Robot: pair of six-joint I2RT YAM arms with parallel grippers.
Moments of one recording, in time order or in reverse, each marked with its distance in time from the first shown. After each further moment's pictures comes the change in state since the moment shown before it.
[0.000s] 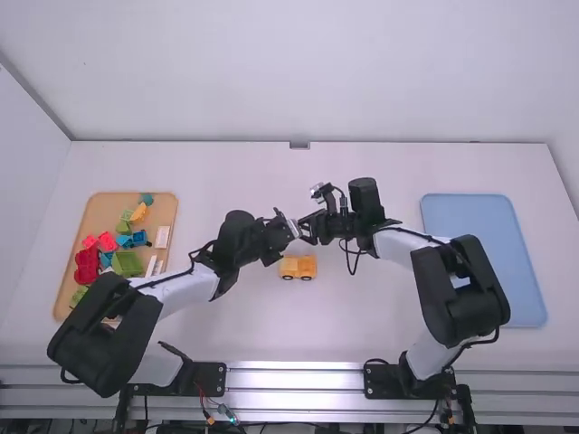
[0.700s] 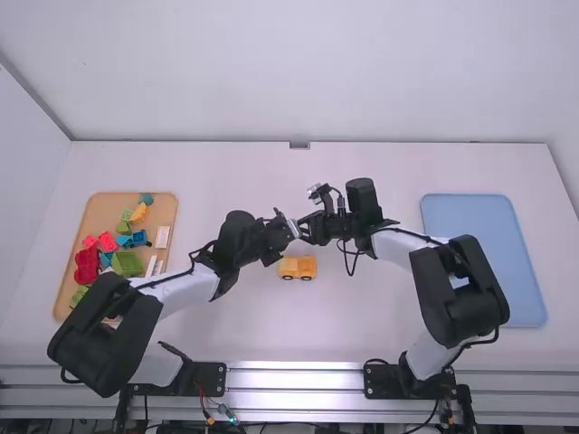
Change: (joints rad) left arm -0.003 0.000 0.000 -0.003 -0.014 0.002; right arm 0.013 0.000 0.001 0.007 -0.003 0.008
